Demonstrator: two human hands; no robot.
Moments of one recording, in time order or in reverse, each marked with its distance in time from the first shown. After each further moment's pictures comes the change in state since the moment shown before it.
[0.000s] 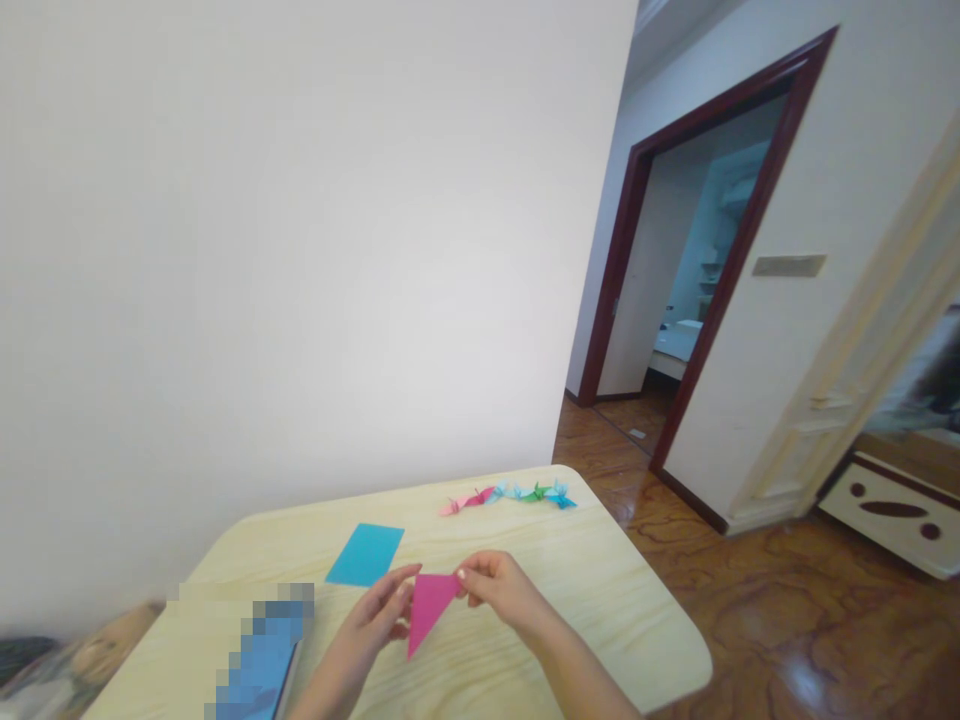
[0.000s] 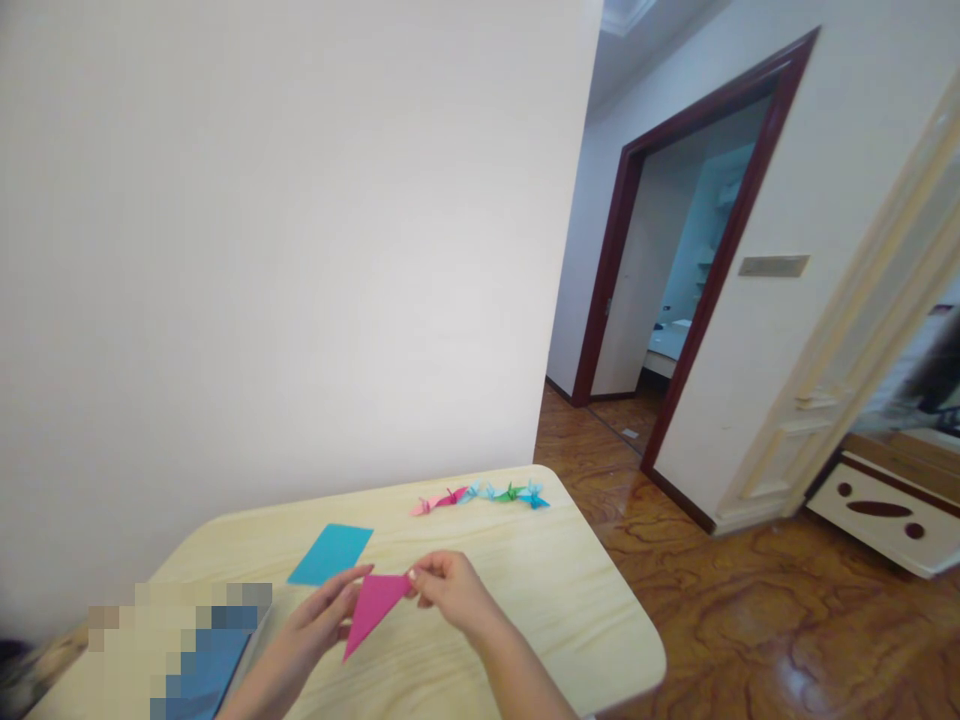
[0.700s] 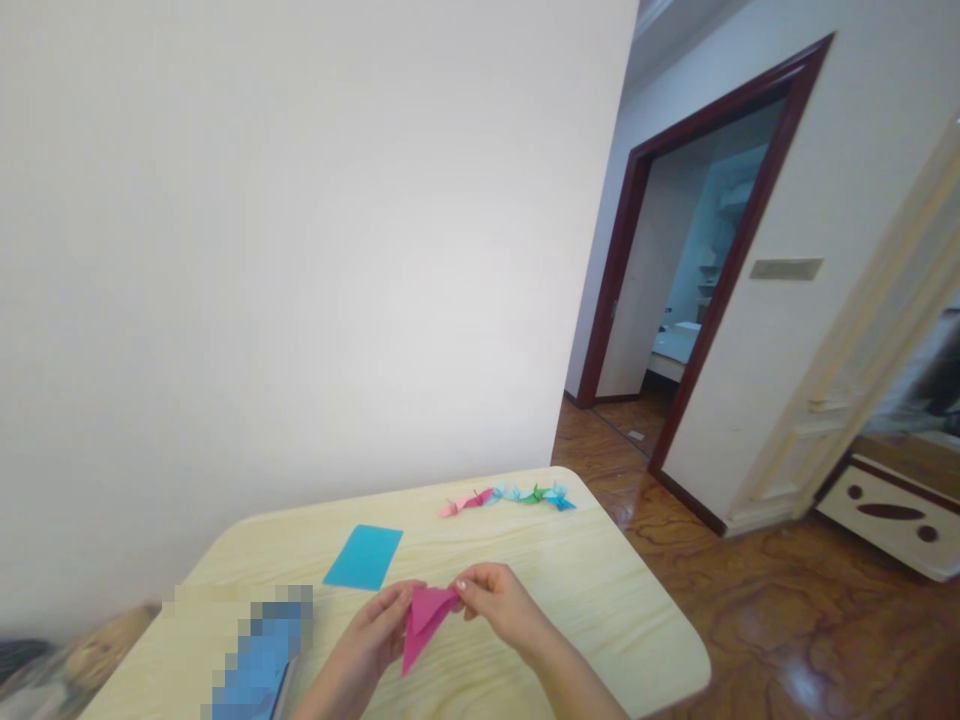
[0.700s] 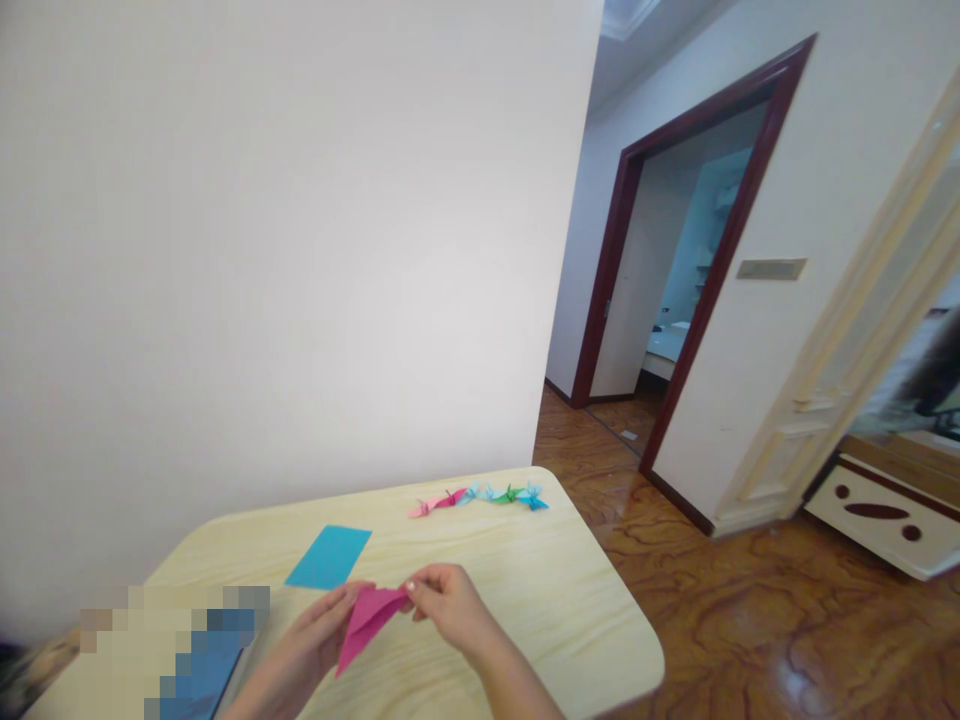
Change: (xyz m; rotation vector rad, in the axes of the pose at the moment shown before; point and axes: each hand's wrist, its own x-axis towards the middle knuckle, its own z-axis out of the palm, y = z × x) left_hand -0.011 0.010 0.013 -0.432 -0.060 -0.182; right_hand -0.006 0.012 0.002 0.056 -0.011 -0.012
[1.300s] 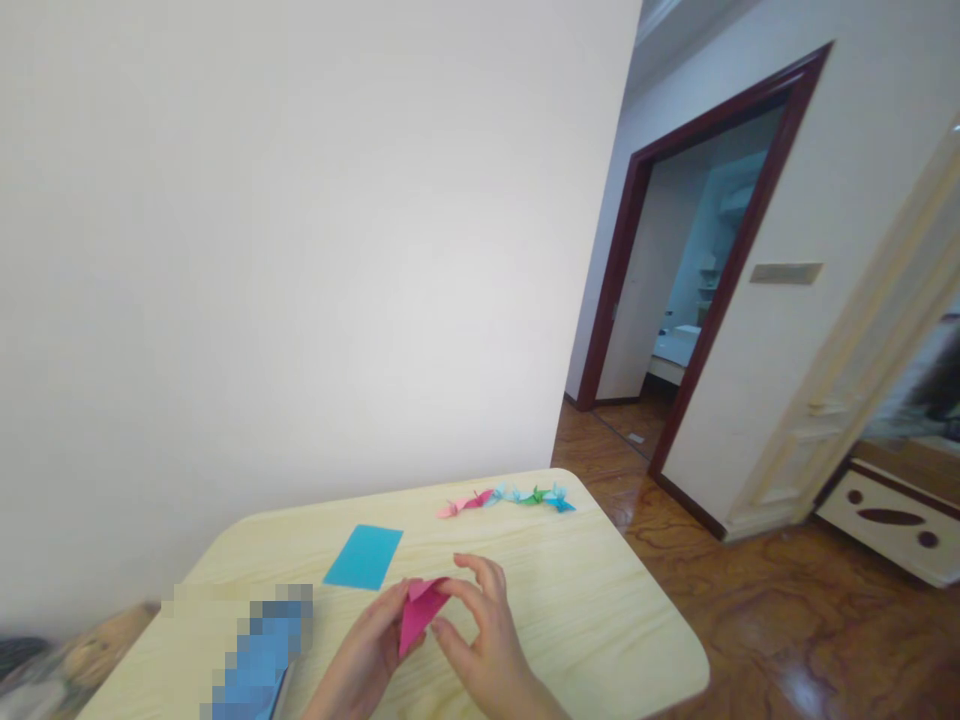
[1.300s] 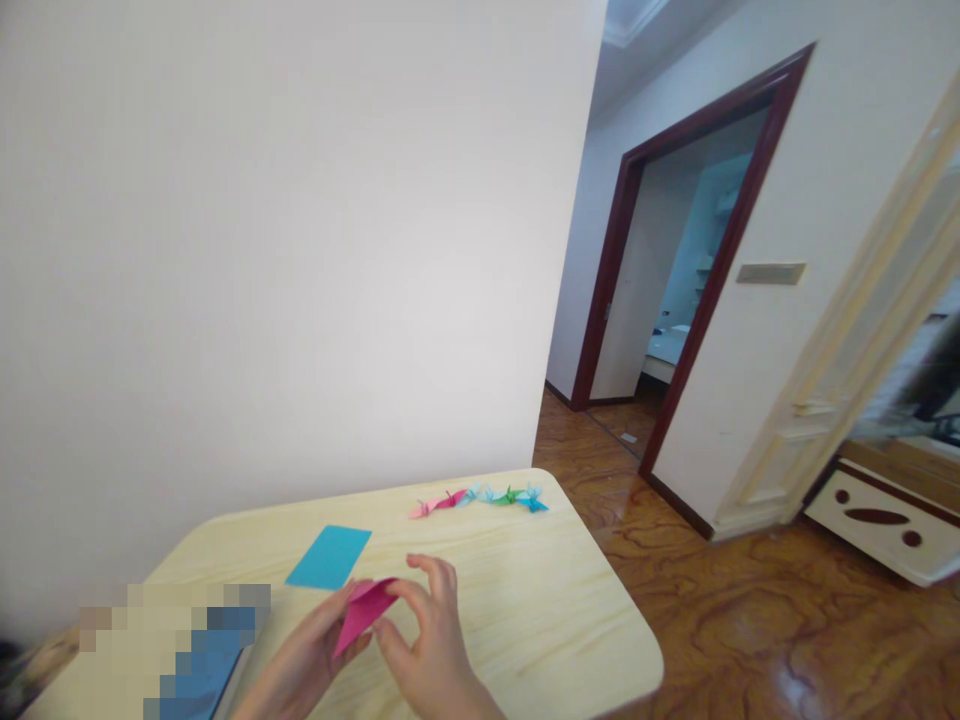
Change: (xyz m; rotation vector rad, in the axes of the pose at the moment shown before) left_hand -0.003 0.003 0.009 -0.111 0.113 -0.039; right_hand -0.036 -0.014 0.032 -0.634 0.267 -0.534
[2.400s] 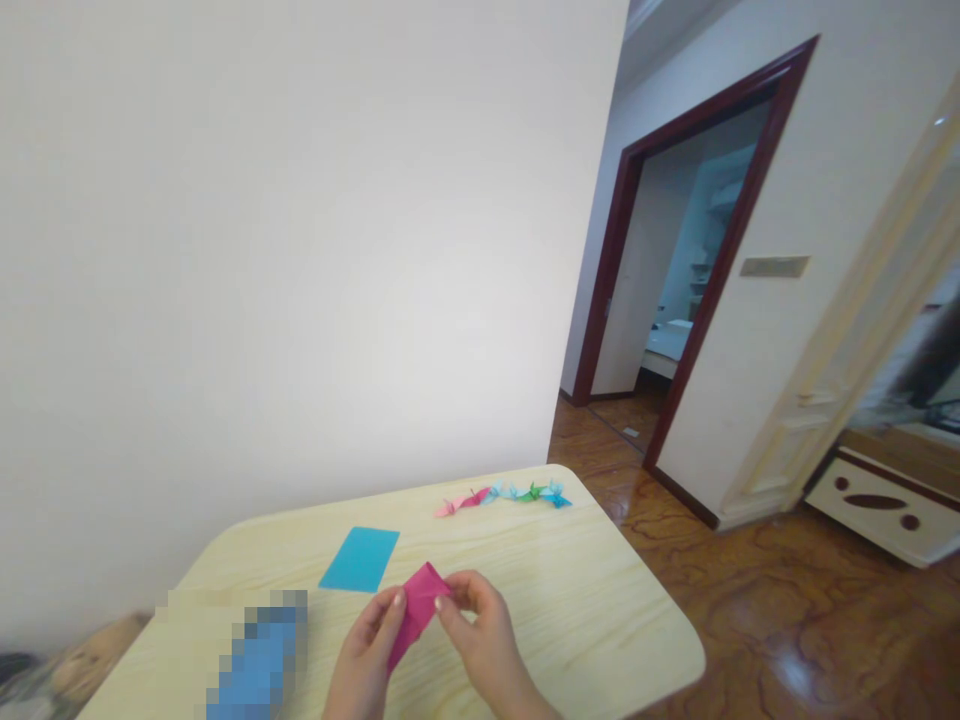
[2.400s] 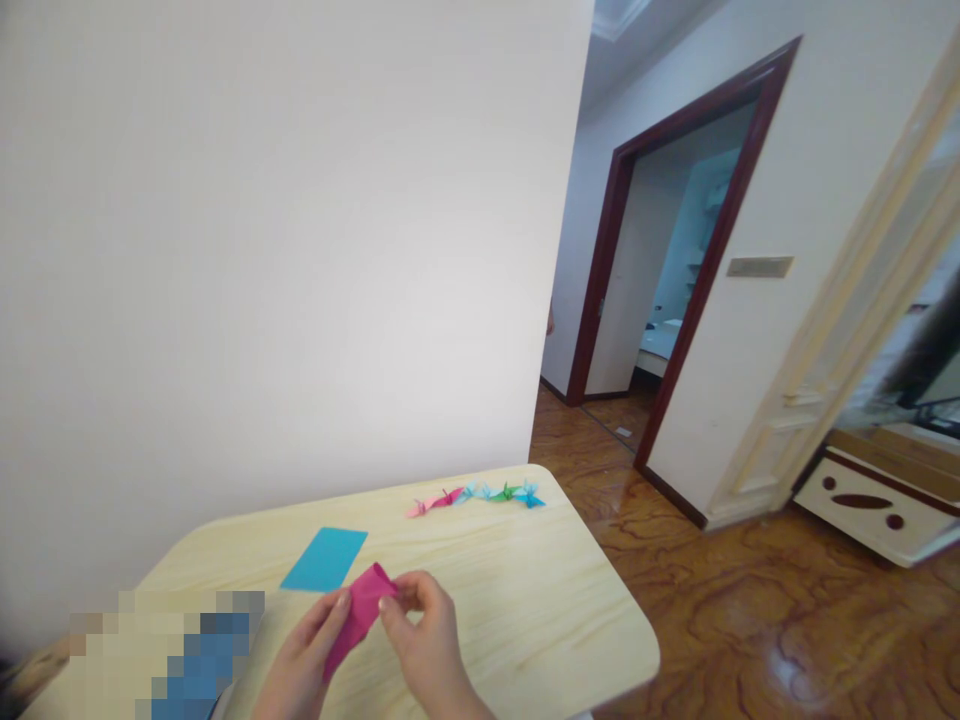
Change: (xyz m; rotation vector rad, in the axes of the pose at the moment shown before) left_hand -0.005 -0.018 -0.001 0.188 0.175 0.322; right_hand 0.009 0.001 0.020 0.482 0.093 0.424
